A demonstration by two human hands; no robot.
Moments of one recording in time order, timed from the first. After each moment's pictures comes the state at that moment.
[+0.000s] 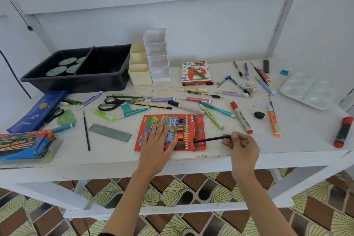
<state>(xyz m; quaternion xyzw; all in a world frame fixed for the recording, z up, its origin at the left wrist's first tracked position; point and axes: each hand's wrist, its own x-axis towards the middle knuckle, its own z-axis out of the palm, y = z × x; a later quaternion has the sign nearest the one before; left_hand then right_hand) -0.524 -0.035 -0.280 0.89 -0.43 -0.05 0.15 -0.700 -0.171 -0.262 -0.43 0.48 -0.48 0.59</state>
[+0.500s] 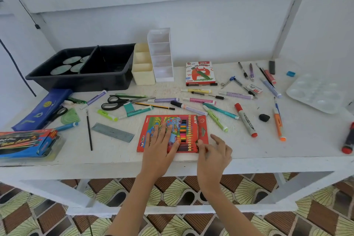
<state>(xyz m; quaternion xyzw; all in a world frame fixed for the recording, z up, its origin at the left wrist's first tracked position) -0.527 -0.036 -0.289 0.89 -0.43 -0.02 0.16 -0.649 -0.113 -0.294 -0.71 0.48 -0.42 0.31</state>
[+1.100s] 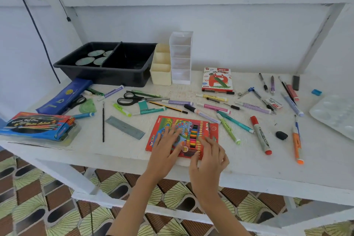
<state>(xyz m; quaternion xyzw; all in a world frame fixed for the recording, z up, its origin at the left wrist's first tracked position) -0.527 -0.033 -0.282 0.84 -0.41 -0.09 0.35 -0.637 -0.099 -0.275 -0.80 0.38 -0.39 0.25</state>
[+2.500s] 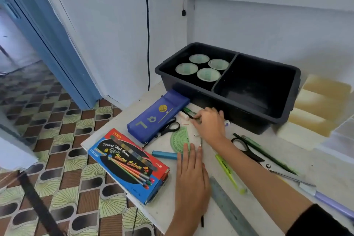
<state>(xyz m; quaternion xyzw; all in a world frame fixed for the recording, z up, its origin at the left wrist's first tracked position) -0.302 0.061 -0.299 0.97 -0.14 0.10 0.17 -0.170 -0.044 -0.262 -0.98 0.06 -0.14 0.13</state>
